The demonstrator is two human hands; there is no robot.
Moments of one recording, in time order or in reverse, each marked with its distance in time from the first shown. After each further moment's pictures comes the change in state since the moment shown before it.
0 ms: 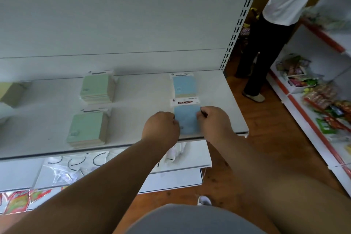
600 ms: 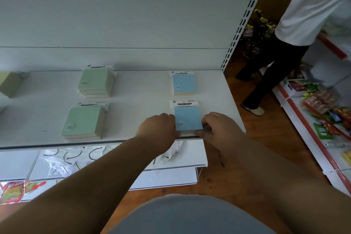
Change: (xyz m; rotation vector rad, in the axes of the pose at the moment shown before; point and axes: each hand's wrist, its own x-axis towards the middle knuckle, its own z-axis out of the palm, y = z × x) left_hand -0.005 -0.009 0.002 0.231 -0.139 0.192; right_hand -0.009 0.036 -0.022 -0.233 -0.265 -0.346
